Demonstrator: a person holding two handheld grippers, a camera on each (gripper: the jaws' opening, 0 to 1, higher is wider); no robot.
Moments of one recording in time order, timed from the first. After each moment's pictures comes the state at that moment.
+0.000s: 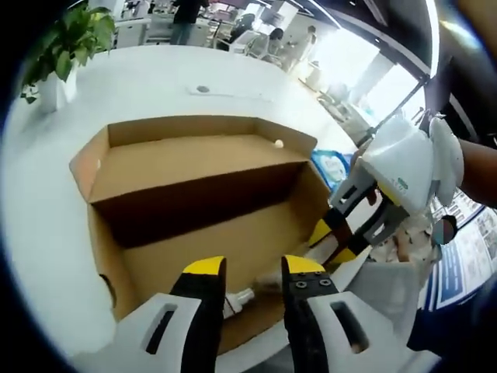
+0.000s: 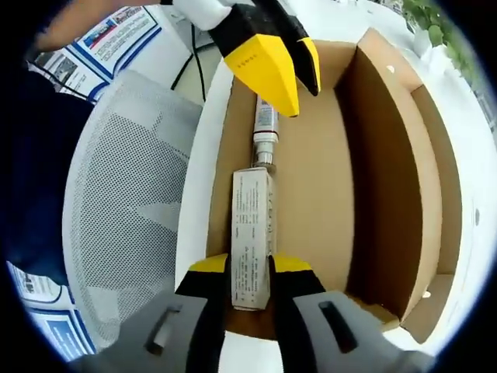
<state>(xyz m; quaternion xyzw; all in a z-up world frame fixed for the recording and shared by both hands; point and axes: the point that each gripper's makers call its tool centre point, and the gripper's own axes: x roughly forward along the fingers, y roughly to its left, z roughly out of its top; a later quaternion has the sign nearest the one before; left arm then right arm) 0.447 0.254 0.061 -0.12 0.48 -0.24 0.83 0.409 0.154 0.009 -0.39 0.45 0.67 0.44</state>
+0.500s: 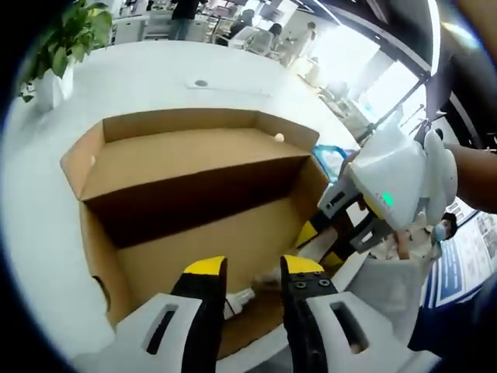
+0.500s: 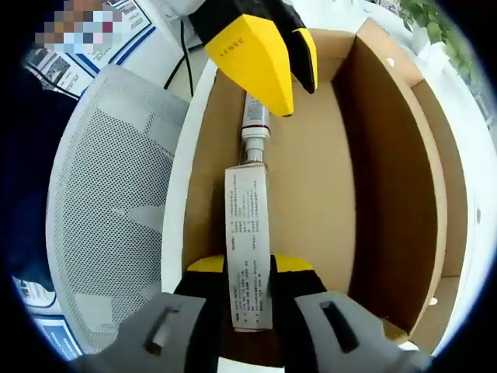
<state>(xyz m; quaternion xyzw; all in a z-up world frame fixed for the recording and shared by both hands) 0.447 0.251 0.054 -0.12 0.49 -0.25 0.83 0.411 0.160 -0.010 -0.39 0.45 0.66 0.45</state>
